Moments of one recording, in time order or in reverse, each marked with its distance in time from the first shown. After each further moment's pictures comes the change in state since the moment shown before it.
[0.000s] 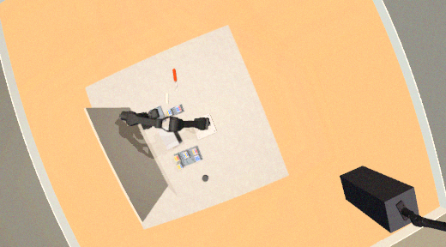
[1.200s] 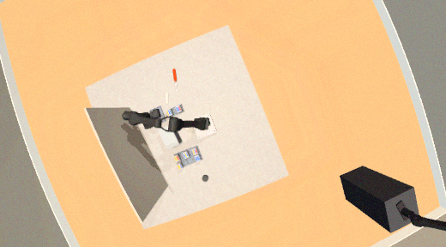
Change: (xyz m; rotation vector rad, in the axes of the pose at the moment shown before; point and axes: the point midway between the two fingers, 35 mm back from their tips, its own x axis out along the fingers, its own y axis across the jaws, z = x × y) arm 0.026 -0.001 0.000 0.000 0.000 0.000
